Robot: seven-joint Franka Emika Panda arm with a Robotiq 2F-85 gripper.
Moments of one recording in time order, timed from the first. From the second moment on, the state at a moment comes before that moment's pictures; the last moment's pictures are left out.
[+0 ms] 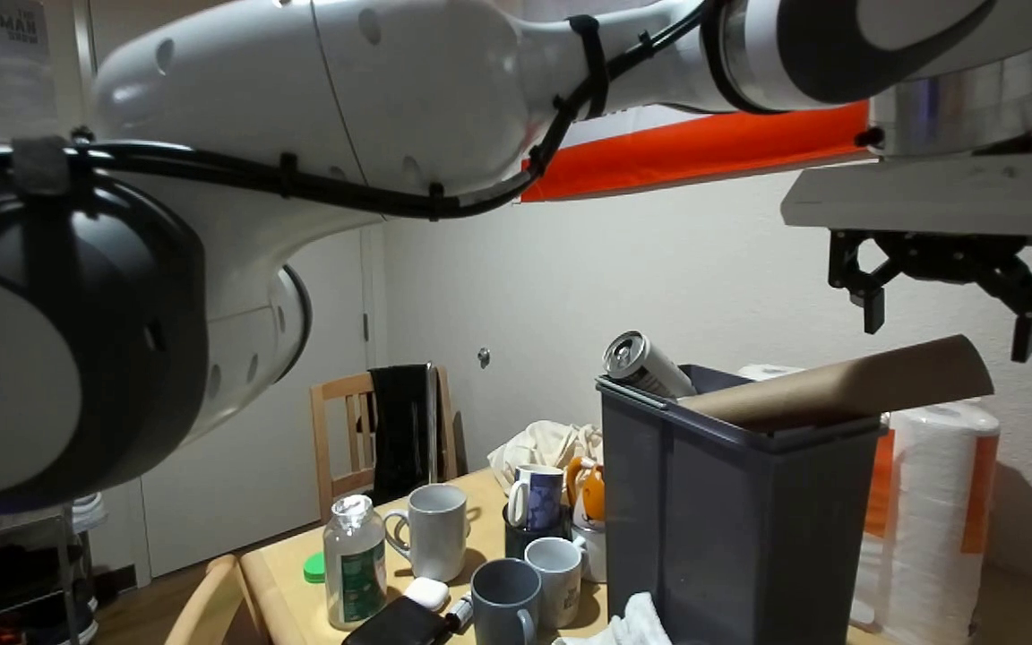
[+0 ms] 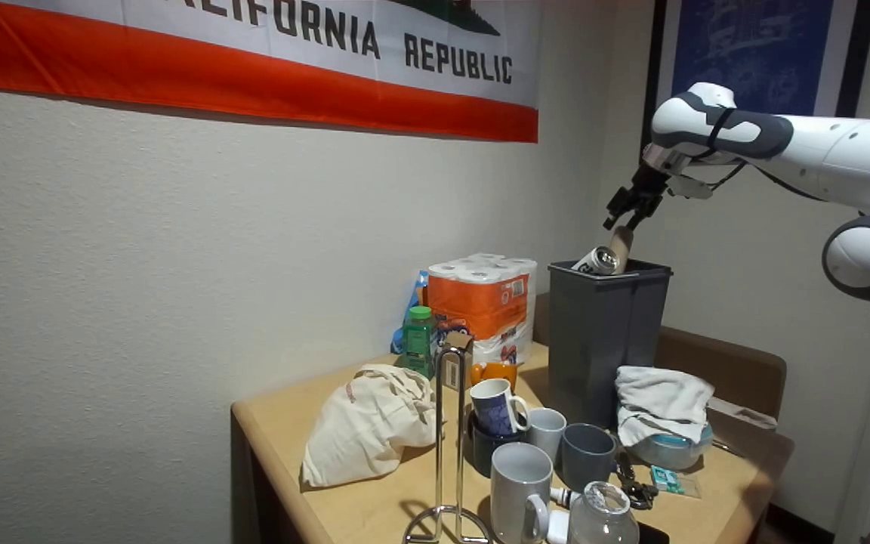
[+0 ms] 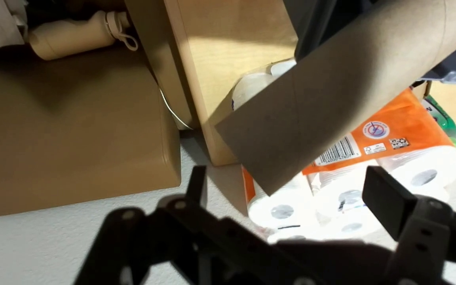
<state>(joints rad) -0.55 0.94 -0.01 -0.38 0.28 1.76 -0.43</state>
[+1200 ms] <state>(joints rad) -0.56 0.93 0.01 -0.39 0.30 1.58 -0.43</state>
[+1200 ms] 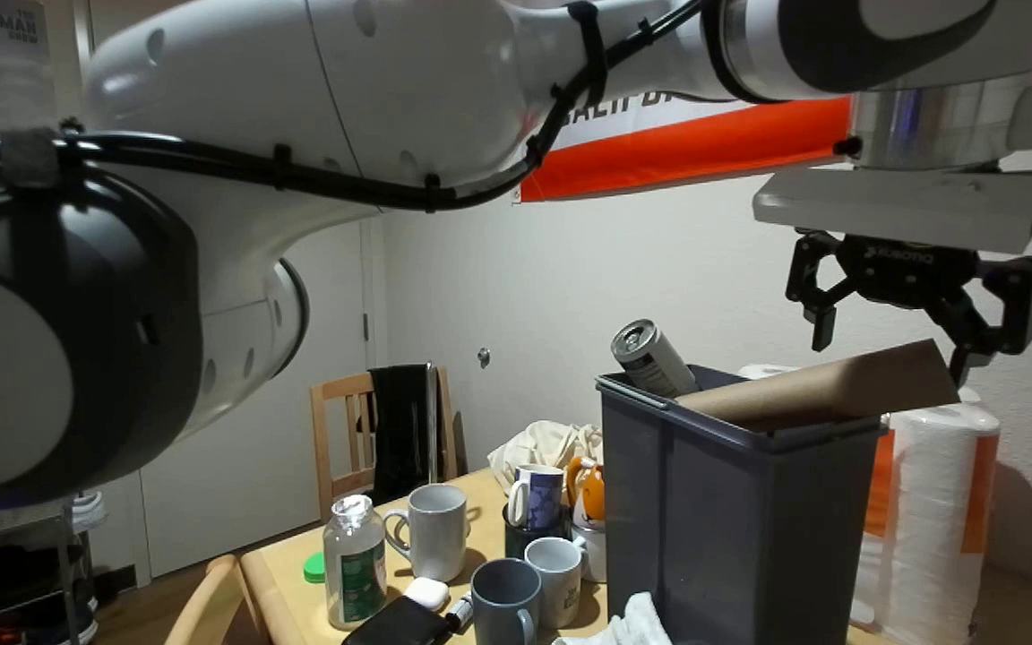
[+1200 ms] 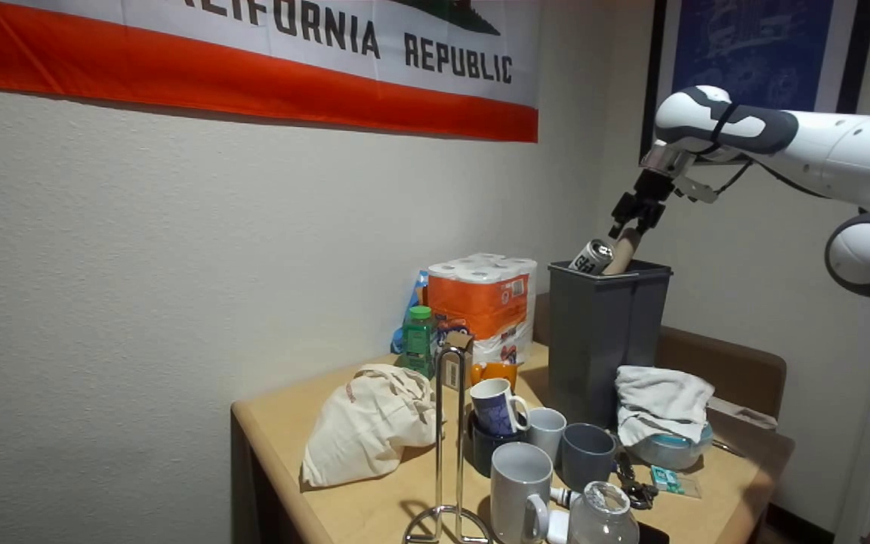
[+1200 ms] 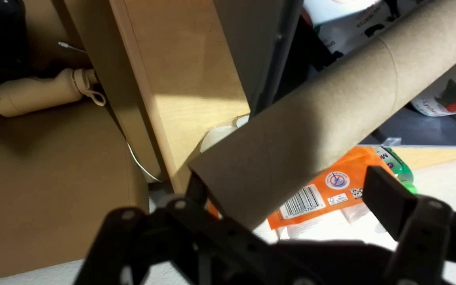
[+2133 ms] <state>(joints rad) -0.57 0.85 0.00 -0.39 0.28 1.49 -0.38</state>
